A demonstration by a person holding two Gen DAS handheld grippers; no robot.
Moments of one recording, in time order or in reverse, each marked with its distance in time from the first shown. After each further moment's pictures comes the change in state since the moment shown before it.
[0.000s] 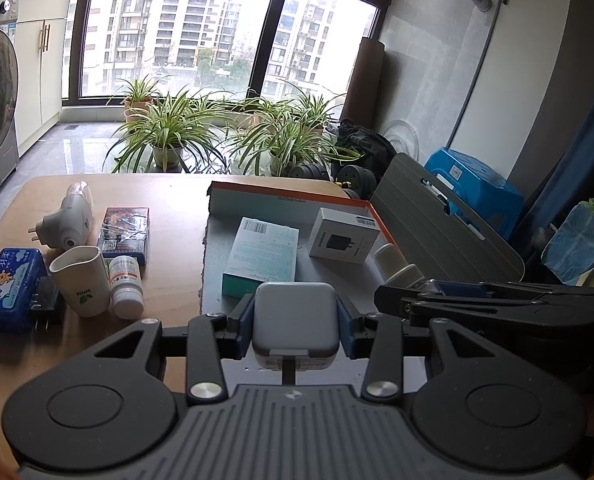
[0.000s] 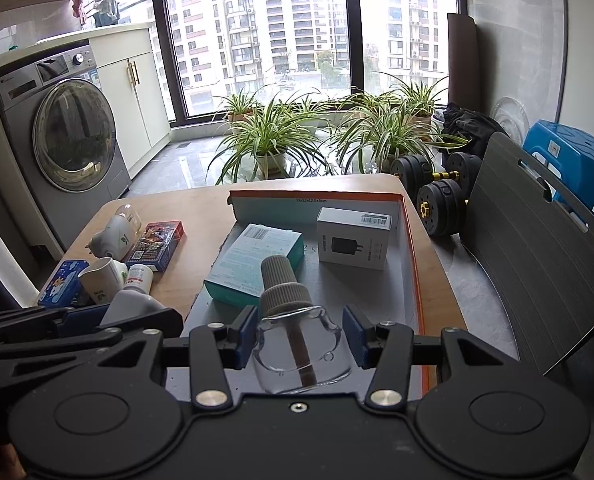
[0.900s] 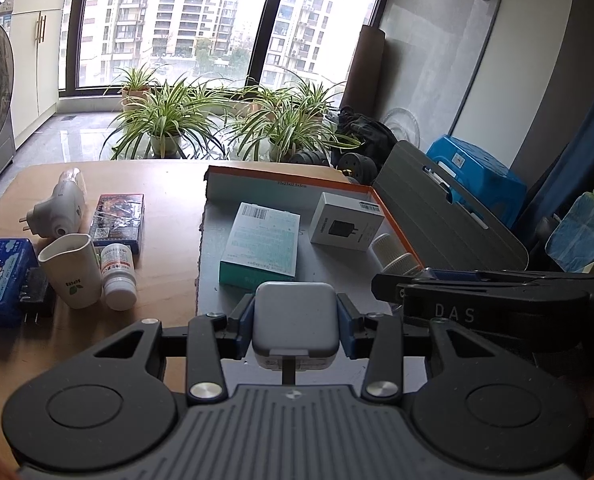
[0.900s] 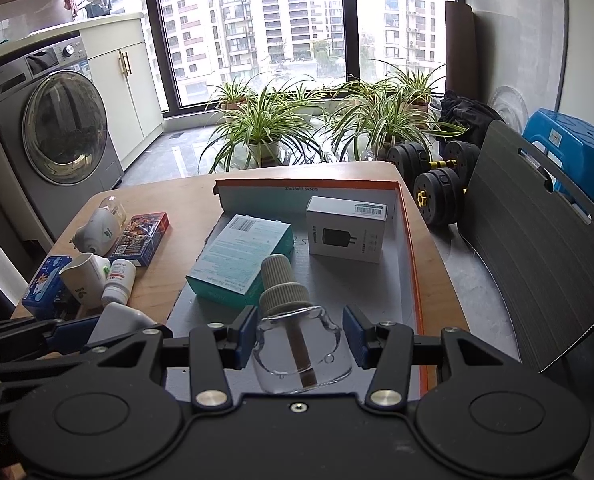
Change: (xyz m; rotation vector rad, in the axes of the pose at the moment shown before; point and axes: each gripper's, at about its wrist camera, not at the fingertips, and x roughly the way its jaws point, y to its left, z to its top) left arm 0.016 0.002 -0.003 0.002 0.037 0.000; right arm 0.021 -0.009 0.002 0.007 0.044 -0.012
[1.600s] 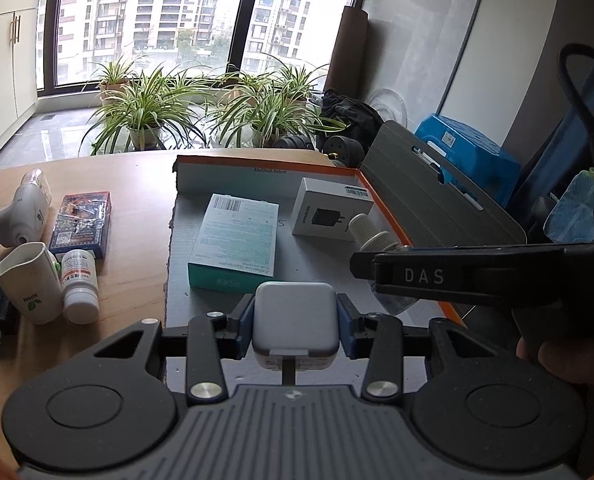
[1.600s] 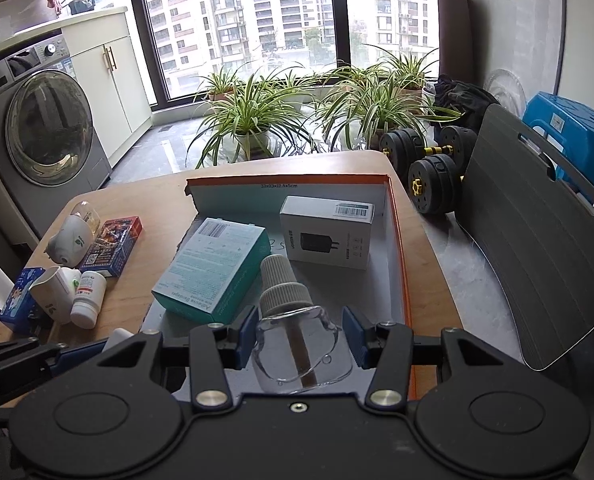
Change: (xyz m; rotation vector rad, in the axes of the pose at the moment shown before) left arm 0.033 -0.011 0.005 0.049 0.046 -0.034; right arm 0.035 -0.021 0.018 0.030 0.043 -0.009
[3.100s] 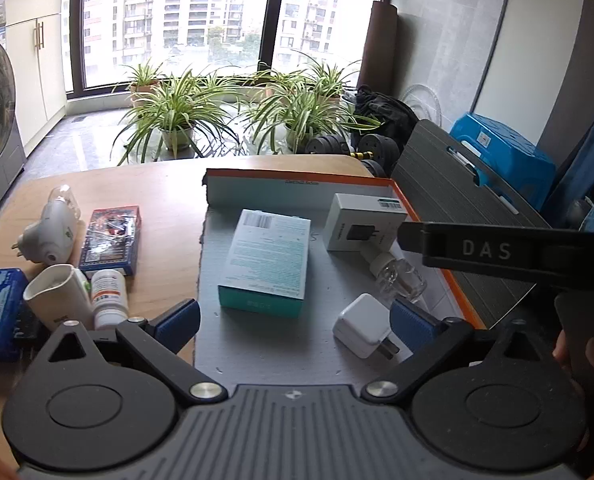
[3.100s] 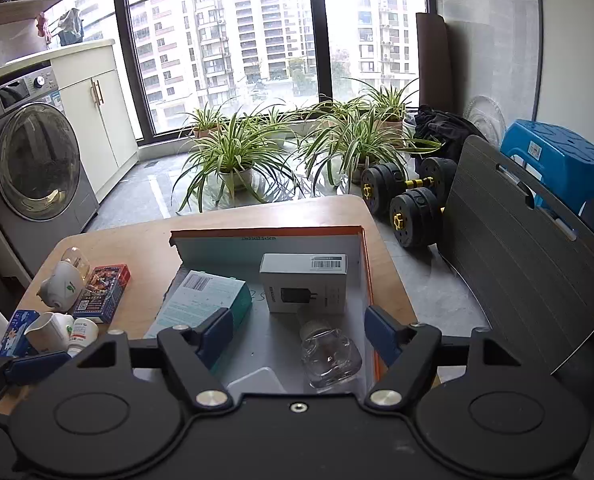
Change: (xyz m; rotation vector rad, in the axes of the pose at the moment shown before) left arm -0.002 -0.003 0.022 -0.013 0.020 0.138; right arm -0.023 -0.006 0.016 0.028 -0.108 -0.044
